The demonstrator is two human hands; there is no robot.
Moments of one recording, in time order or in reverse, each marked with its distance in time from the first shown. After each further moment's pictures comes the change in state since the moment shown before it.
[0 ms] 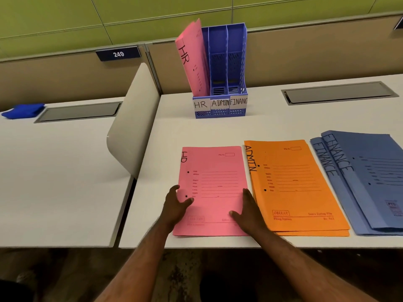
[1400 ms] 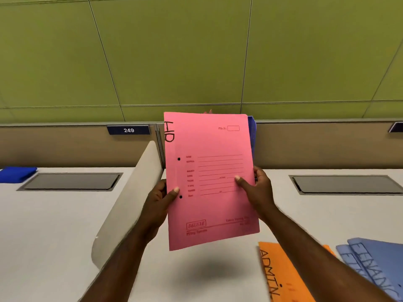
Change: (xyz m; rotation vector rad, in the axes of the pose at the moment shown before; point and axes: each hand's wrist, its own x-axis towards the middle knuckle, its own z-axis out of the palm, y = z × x) left_hand 0.139 0.208 -0.130 -0.514 -0.033 0.563; right_hand 0.222 -0.209 -0.181 0.665 0.371 -0.344
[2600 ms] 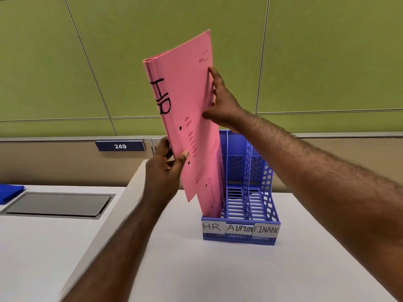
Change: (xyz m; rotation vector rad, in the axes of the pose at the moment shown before) left_hand 0.181 0.062 0.042 0.316 0.267 0.511; right_hand 0.243 -0.173 0.106 -0.191 -0.395 -0.351
